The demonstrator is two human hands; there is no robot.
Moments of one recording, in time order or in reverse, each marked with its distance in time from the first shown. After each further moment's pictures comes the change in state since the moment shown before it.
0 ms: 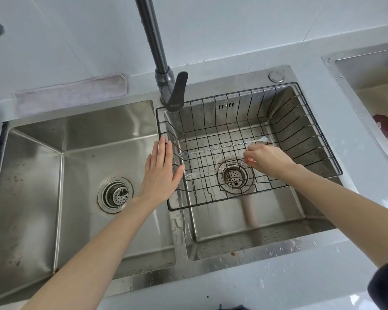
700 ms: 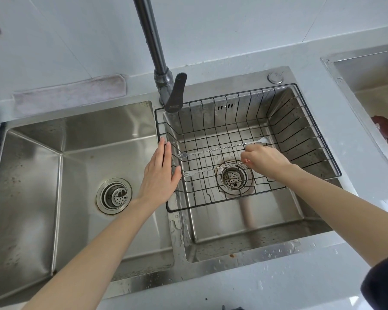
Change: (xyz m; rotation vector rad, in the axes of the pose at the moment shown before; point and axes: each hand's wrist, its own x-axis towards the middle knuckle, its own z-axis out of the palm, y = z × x) left_hand -0.001 0.002 0.001 -0.066 0.048 0.021; right_hand 0.004 -0.004 -0.001 -0.035 -0.031 0.011
